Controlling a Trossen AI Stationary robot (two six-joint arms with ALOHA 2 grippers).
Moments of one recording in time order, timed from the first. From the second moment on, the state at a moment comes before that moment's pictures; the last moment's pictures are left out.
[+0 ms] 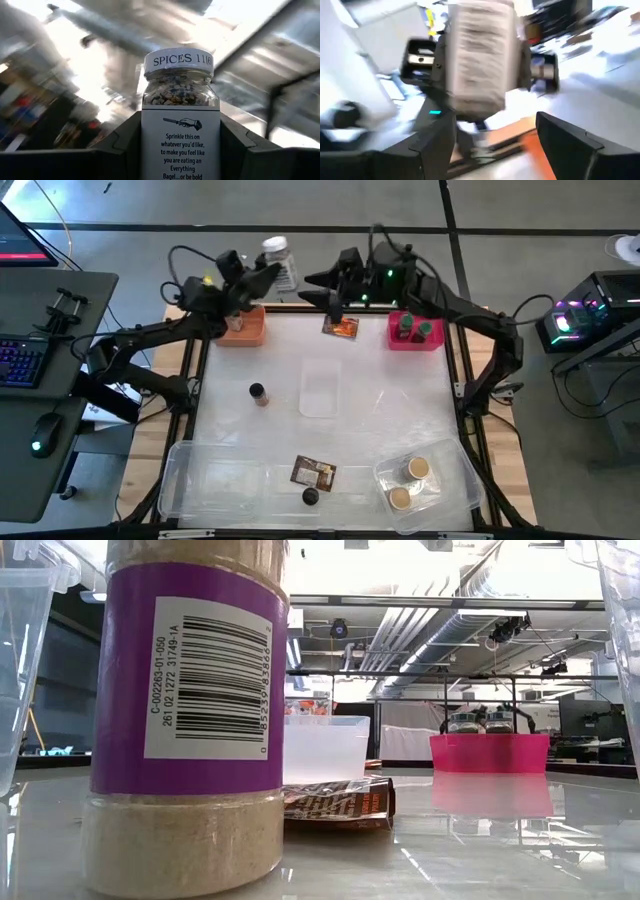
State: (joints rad) left arm 0.49 1.32 1.04 1.07 0.26 -0.73; right arm -0.28 1.71 1.97 -0.35 -0.16 0.31
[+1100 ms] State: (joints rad) left arm 0.44 1.34 1.04 0.91 0.37 -0.45; right arm -0.27 1.76 1.97 -0.34 -0.34 0.29
